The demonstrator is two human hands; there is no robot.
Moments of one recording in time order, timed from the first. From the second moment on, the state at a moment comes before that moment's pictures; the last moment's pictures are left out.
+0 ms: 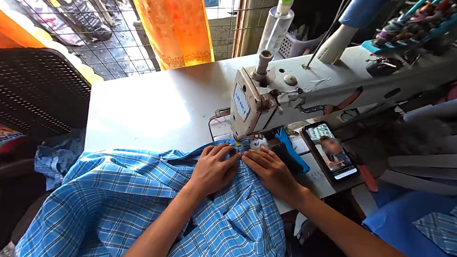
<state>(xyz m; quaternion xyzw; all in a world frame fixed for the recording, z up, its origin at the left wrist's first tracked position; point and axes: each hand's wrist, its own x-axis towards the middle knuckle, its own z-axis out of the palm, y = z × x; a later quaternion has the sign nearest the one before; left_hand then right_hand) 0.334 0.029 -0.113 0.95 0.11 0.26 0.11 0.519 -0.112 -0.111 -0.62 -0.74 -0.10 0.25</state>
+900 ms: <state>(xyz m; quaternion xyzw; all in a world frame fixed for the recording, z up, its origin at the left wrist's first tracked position) 0.342 0.047 -0.112 0.95 0.12 0.27 0.12 0.527 -0.093 -0.115 -0.62 -0.73 -0.06 0.27</state>
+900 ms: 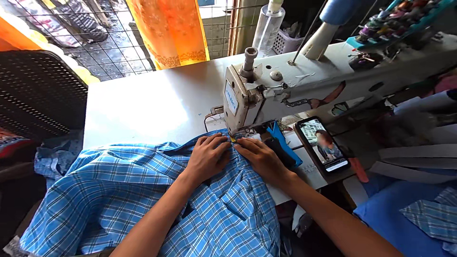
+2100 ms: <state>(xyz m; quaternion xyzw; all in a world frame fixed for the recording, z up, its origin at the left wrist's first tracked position) 0.229 -0.045 -0.046 0.84 0.50 0.18 0.07 0.489 -0.145 -0.047 -0.57 -0.16 0.61 0.53</state>
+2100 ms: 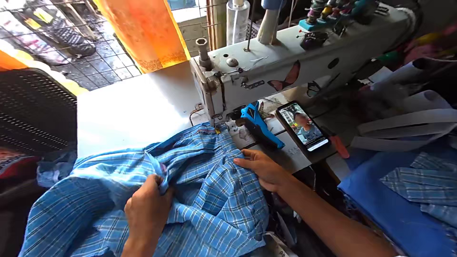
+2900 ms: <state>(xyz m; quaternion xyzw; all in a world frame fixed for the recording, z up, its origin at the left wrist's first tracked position) 0.314 -0.011 -0.085 0.96 0.19 0.12 0.14 0.472 -0.153 -0.055 -0.64 -0.13 0.56 0.51</state>
